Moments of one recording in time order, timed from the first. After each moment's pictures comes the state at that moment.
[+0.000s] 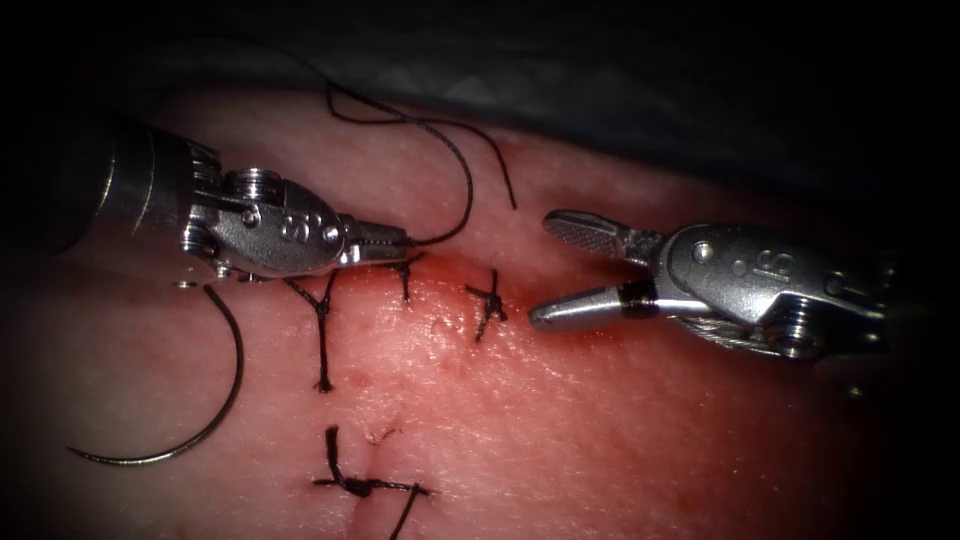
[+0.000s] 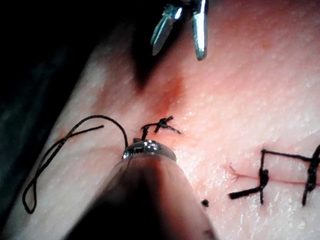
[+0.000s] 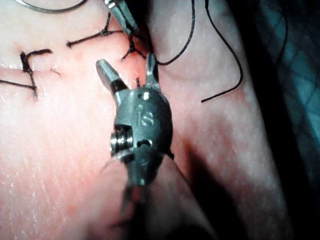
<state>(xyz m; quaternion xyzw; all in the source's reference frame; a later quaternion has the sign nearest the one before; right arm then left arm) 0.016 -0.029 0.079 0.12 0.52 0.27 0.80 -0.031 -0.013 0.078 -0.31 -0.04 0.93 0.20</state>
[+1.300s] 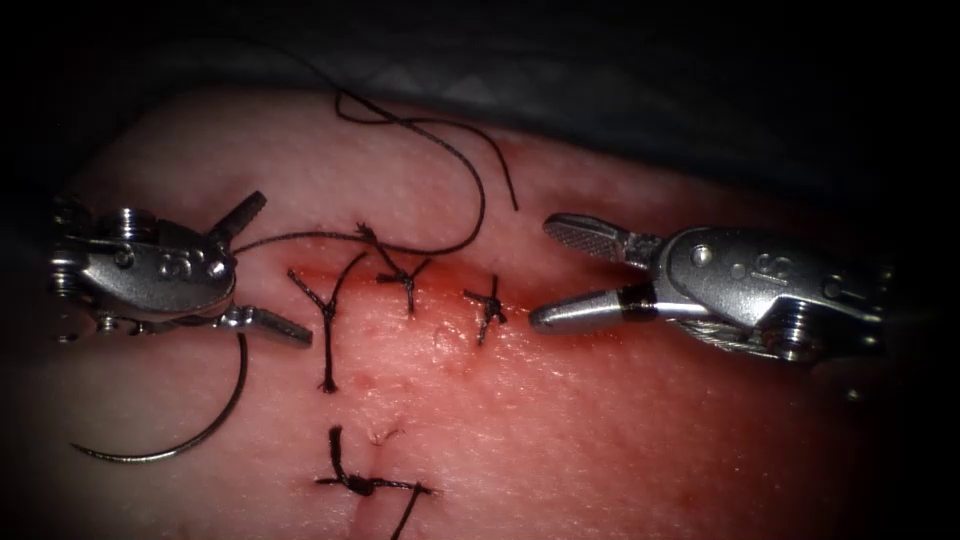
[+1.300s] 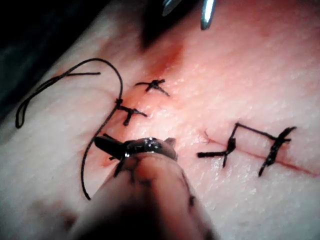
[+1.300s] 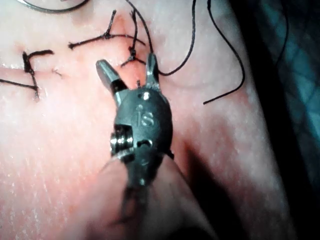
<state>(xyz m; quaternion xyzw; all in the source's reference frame) 0.016 -0.030 0.079 0.12 0.52 0.27 0.80 -0.023 -0.017 0.073 -0.25 -0.04 0.90 0.36</state>
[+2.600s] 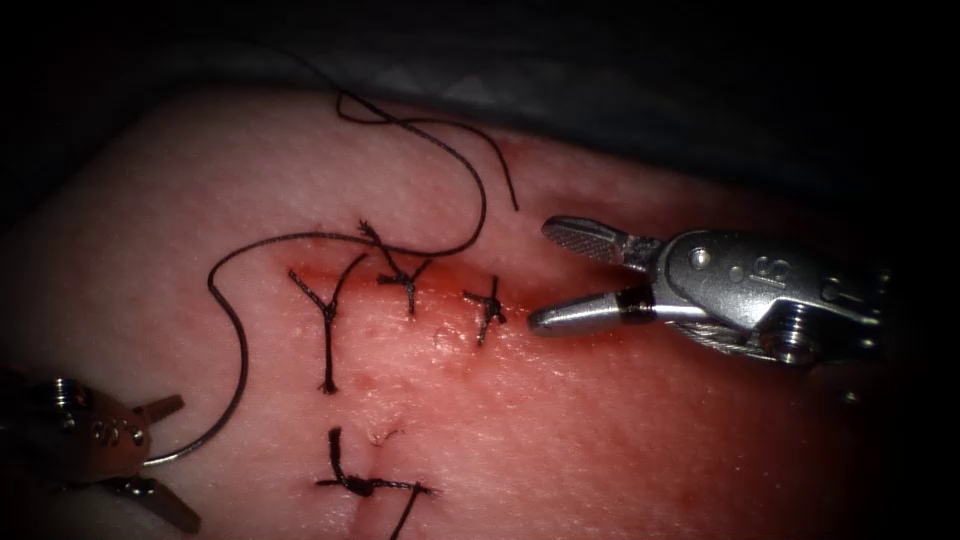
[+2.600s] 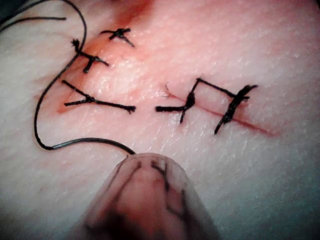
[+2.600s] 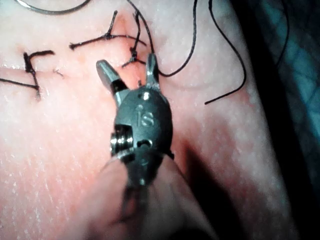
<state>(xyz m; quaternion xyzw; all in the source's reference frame) 0.016 -0.030 0.079 0.12 0.52 0.27 0.80 -0.019 -0.029 0.075 -0.12 -0.24 0.91 0.31</state>
